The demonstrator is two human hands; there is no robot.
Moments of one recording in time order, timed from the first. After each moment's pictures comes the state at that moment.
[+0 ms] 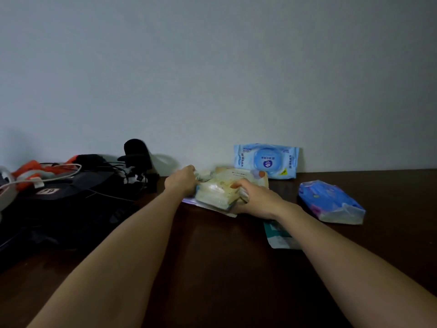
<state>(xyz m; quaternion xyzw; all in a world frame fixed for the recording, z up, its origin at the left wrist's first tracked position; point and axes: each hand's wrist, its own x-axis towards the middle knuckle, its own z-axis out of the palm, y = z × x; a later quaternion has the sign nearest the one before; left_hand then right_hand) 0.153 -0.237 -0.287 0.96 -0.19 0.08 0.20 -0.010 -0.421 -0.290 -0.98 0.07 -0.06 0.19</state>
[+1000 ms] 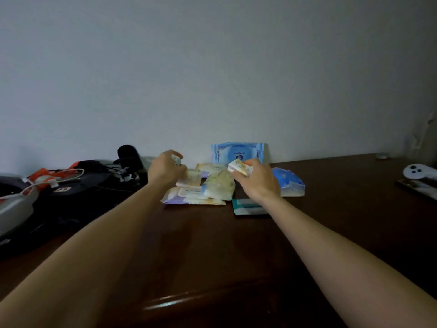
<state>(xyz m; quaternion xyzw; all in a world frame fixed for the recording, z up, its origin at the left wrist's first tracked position) 0.027 -0.196 -0.229 0.87 -0.19 0.18 0.41 -0.132 -0.392 -0.250 -0.88 0.27 -0.30 0.25</state>
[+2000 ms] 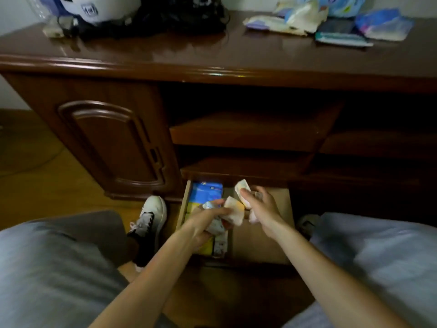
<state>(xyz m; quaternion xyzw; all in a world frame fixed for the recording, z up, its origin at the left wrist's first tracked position) -0.385 0.042 -0.566 0.55 0.21 -0.35 0.73 -0.408 -0.130 -0.584 -0.72 0.27 0.01 0.64</state>
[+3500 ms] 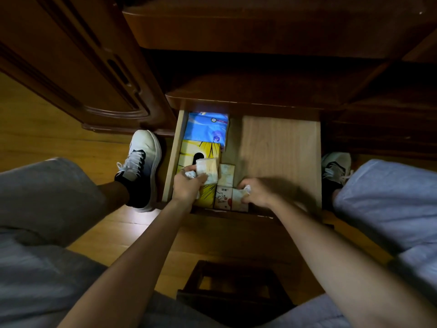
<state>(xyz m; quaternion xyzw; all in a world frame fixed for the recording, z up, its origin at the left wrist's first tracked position) -0.363 0.066 -0.747 0.75 0.27 -0.22 0.57 -0.404 -0.148 -0.800 -0.86 0.12 0.35 0.36</state>
